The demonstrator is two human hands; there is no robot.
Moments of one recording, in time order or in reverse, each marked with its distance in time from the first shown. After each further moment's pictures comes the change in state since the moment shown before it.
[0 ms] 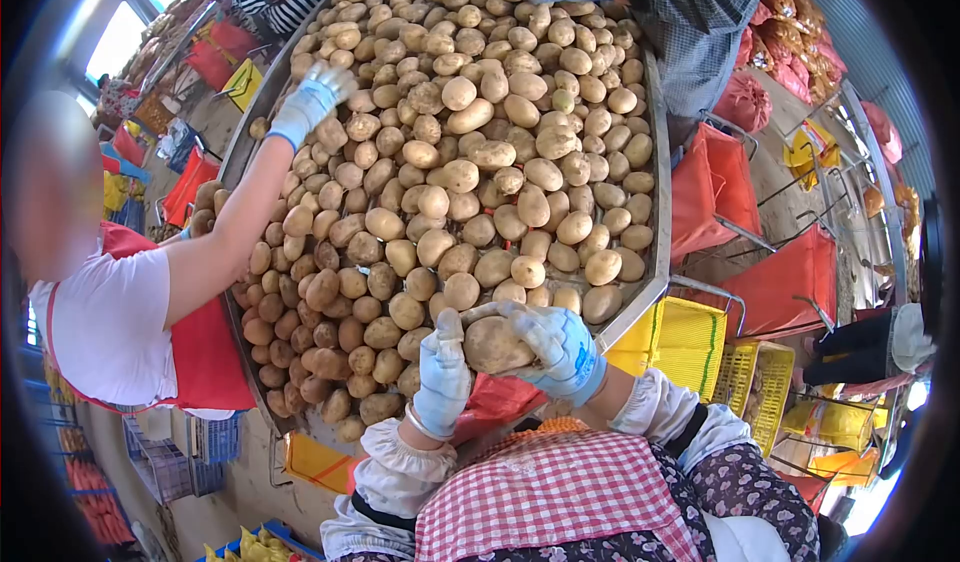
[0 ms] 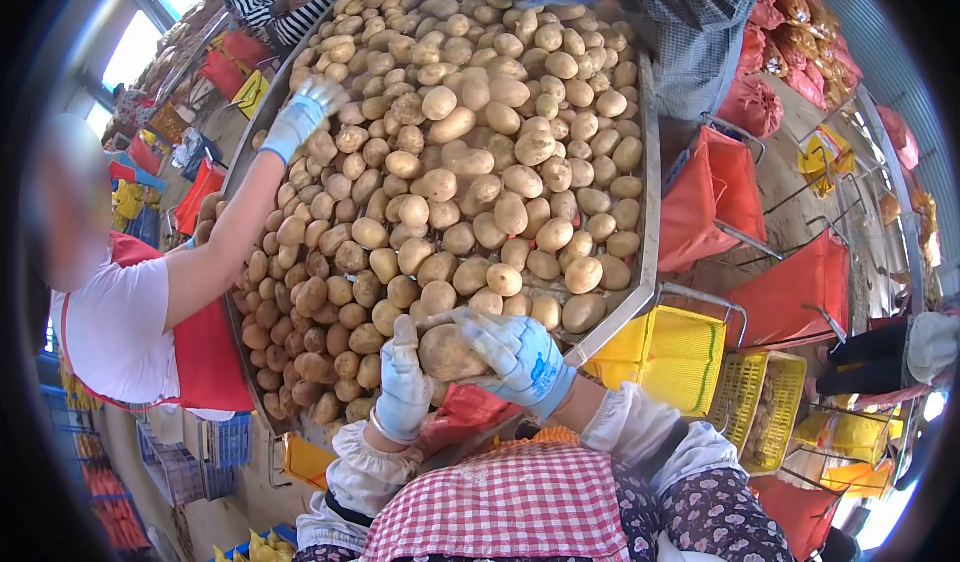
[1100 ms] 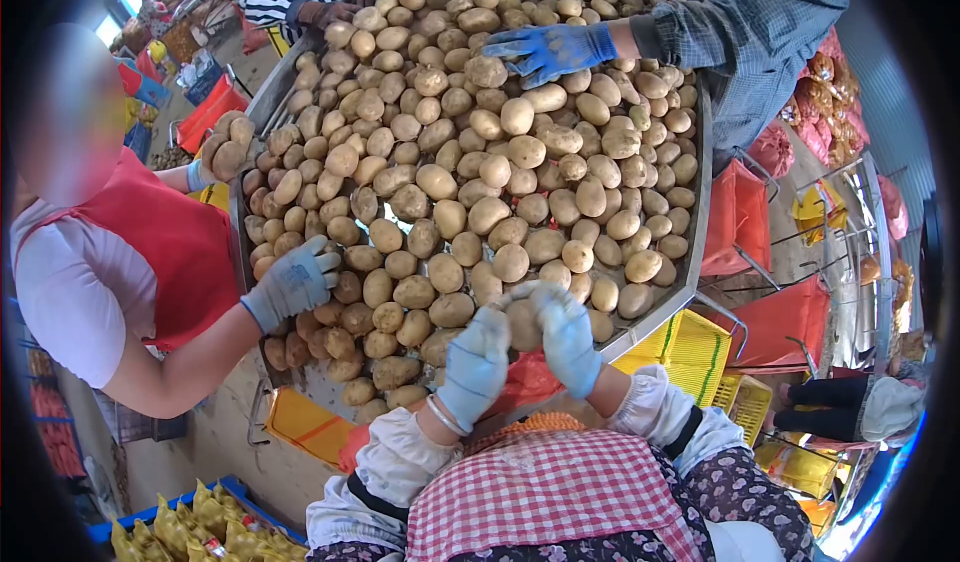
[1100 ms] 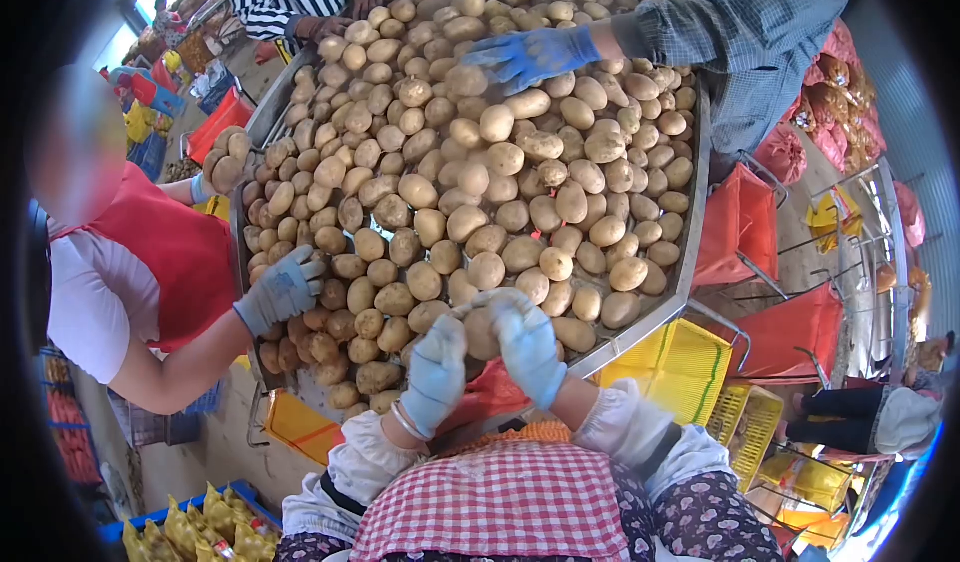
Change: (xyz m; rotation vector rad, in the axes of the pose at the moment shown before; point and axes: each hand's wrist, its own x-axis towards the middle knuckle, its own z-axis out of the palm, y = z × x) left_hand -0.034 -0.042 -0.048 0.505 0.132 0.126; right_hand 0.019 -0.032 0.057 0.831 0.051 0.981
